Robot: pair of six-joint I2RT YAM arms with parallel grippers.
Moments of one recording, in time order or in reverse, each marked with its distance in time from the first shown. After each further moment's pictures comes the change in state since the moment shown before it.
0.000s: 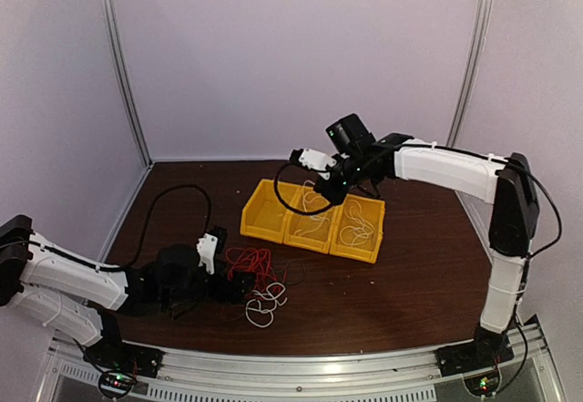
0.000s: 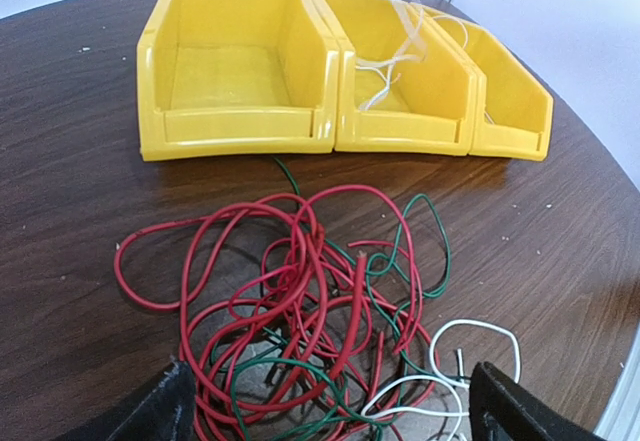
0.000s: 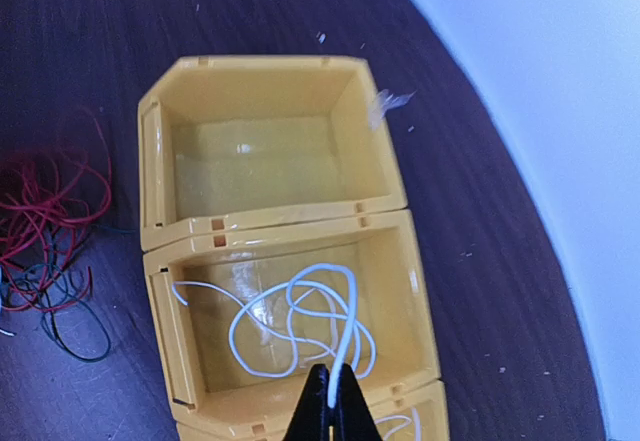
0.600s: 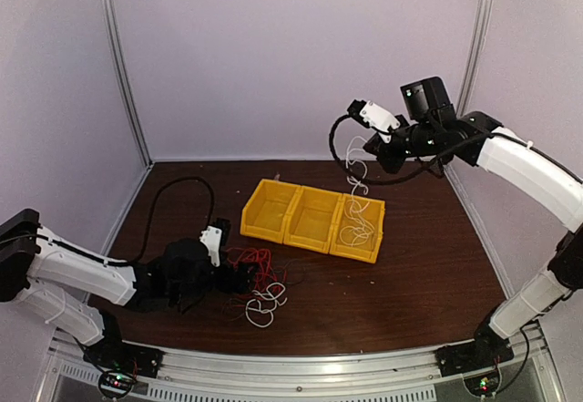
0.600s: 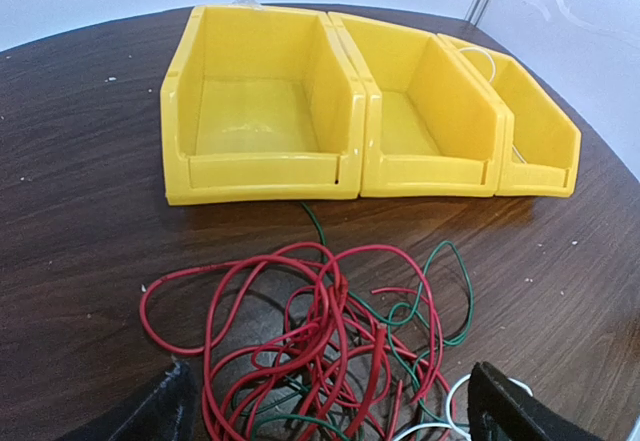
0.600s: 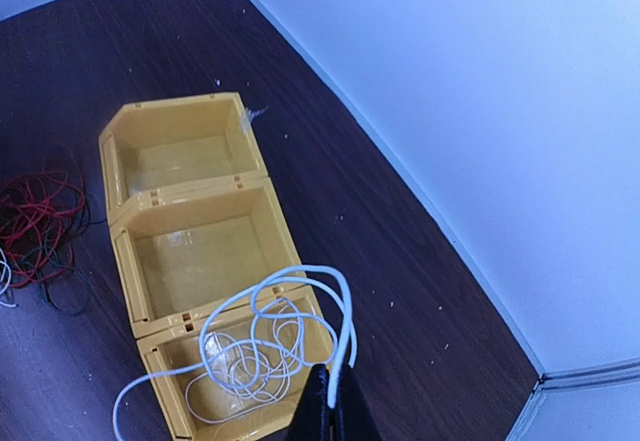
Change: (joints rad) left arm 0.000 0.068 0.066 0.016 -0.095 0.027; right arm -0.099 -0.486 -0.117 -0.066 0.071 0.000
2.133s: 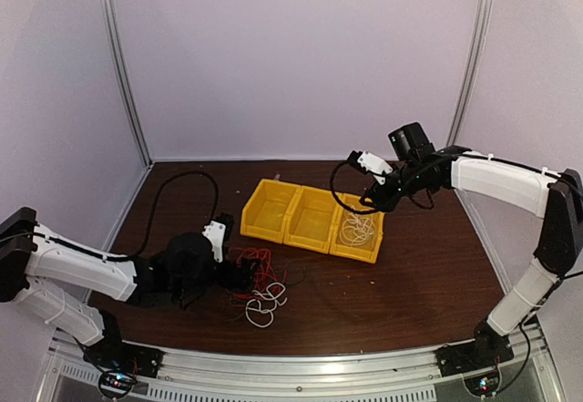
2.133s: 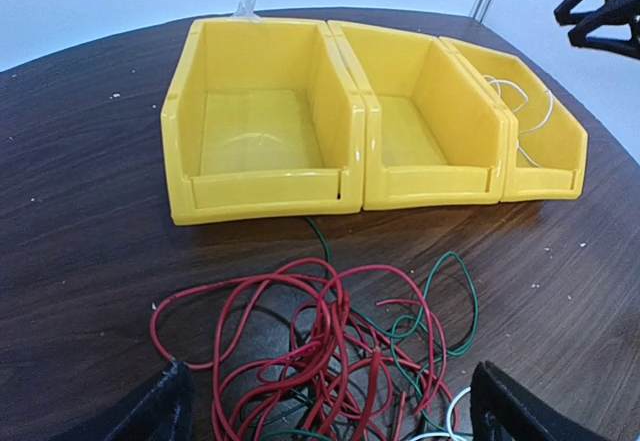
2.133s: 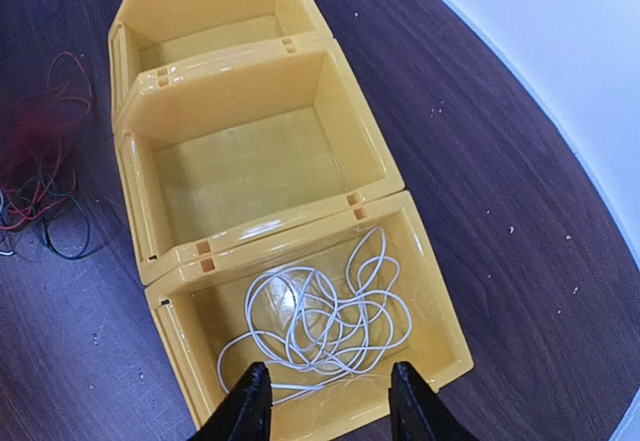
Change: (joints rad) left arm 0.000 -0.003 0.057 -0.076 -0.019 0.035; right arm -0.116 0.121 -0.287 0.111 -0.194 0.051
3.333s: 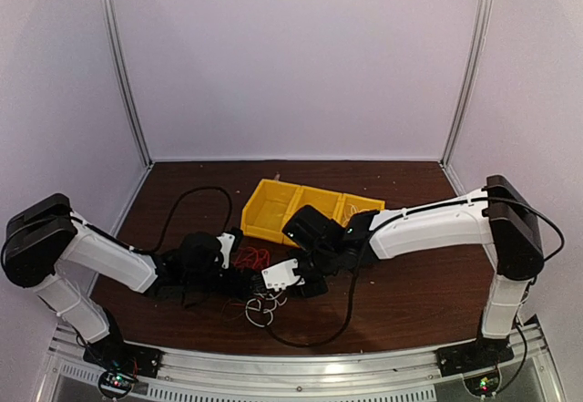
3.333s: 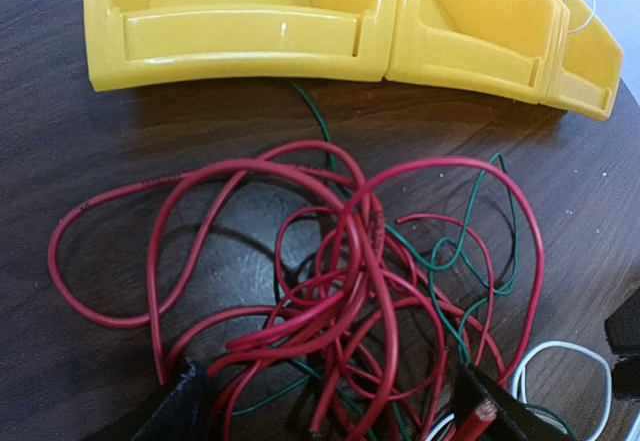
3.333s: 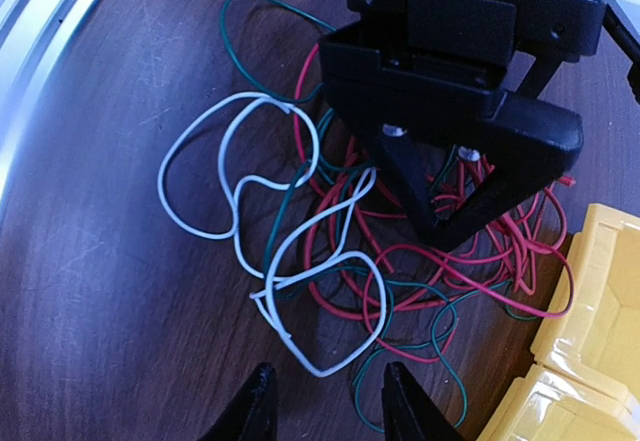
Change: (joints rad) left arm 0.133 0.216 0.019 0.016 0.319 -0.069; right arm 0.610 0.264 0.014 0.124 0.023 -0.421
